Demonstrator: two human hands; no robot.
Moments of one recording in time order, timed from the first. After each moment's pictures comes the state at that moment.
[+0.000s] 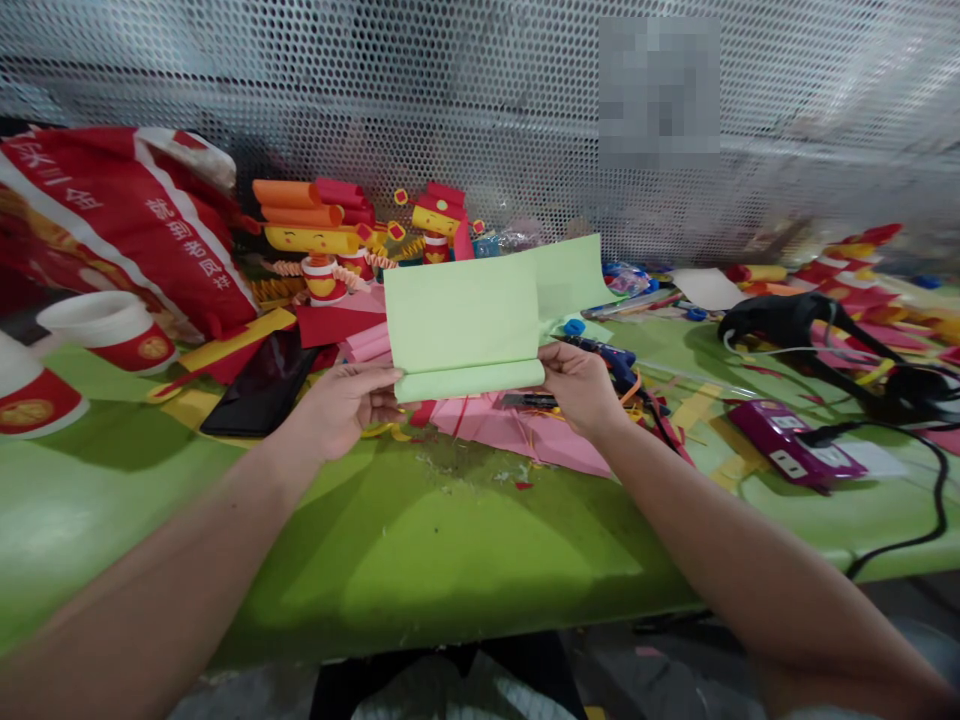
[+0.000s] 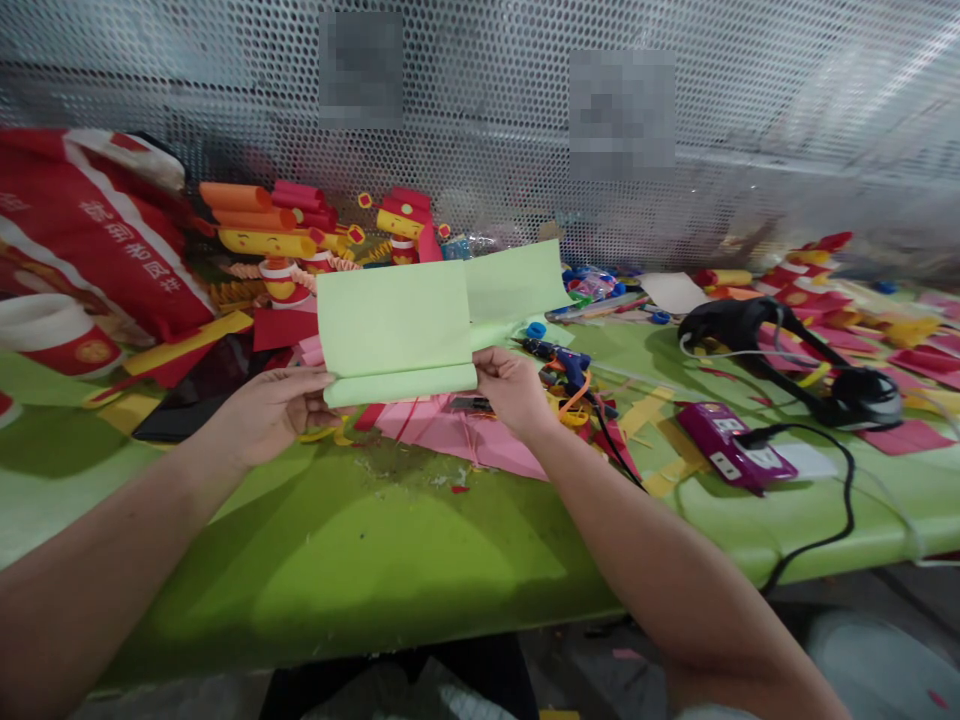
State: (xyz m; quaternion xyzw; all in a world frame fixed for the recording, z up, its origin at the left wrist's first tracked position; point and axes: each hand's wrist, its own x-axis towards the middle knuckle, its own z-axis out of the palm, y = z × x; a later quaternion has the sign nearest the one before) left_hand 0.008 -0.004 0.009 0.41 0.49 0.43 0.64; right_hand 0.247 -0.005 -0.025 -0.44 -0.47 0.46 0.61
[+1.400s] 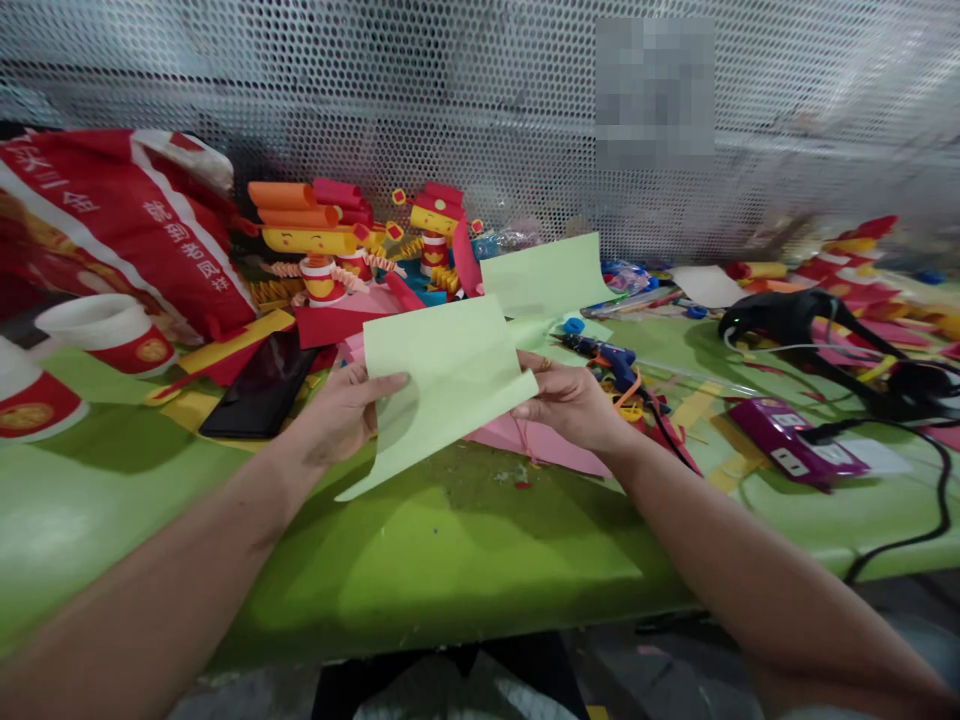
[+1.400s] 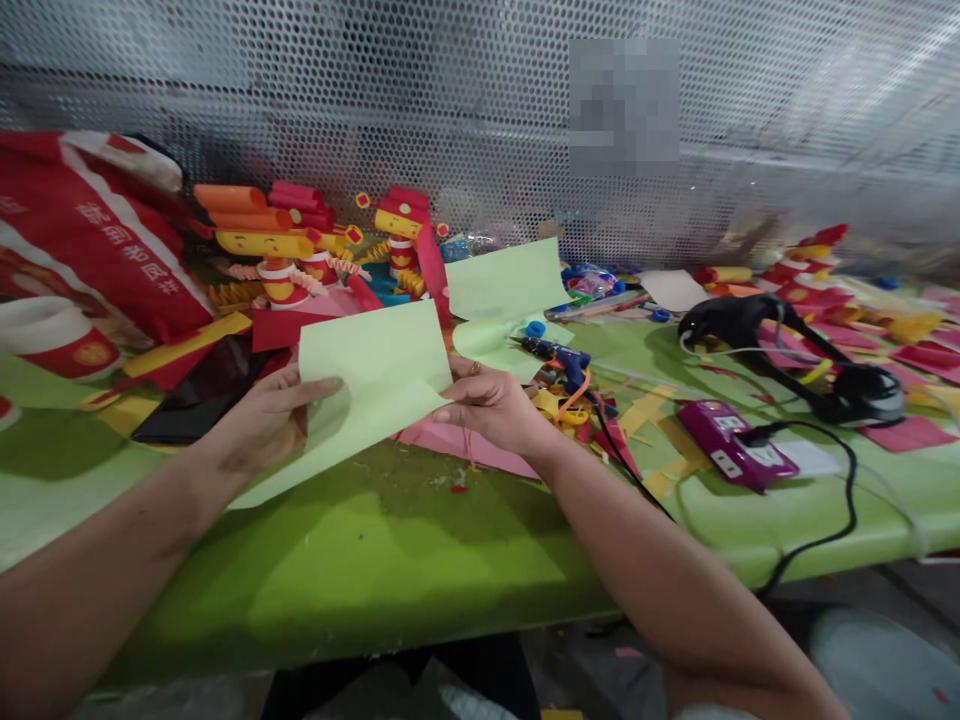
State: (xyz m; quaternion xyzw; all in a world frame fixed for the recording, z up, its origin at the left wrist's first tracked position) left_hand 0.009 -0.004 -0.003 0.42 0.39 0.47 0.68; right_hand 0.245 -0.020 -0.014 -0.25 -0.71 0.41 0.51
